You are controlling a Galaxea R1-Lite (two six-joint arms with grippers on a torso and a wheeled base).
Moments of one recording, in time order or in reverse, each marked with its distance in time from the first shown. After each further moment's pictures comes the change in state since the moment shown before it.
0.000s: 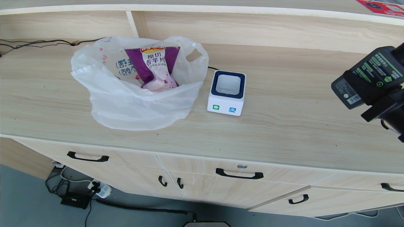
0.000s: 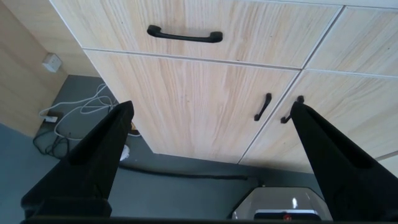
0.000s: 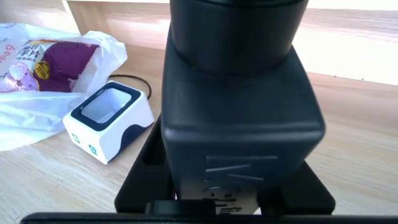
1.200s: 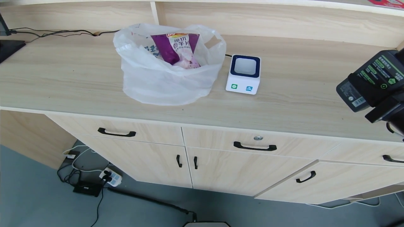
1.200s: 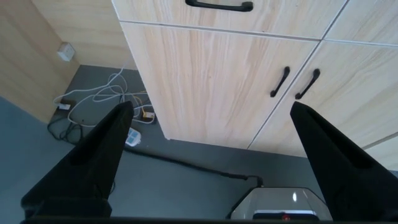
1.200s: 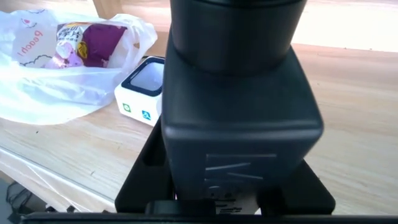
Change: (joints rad) left arm 0.001 0.000 0.000 0.000 0.000 -0.007; right arm -0.014 -0.025 0.009 0.050 -0.049 0.009
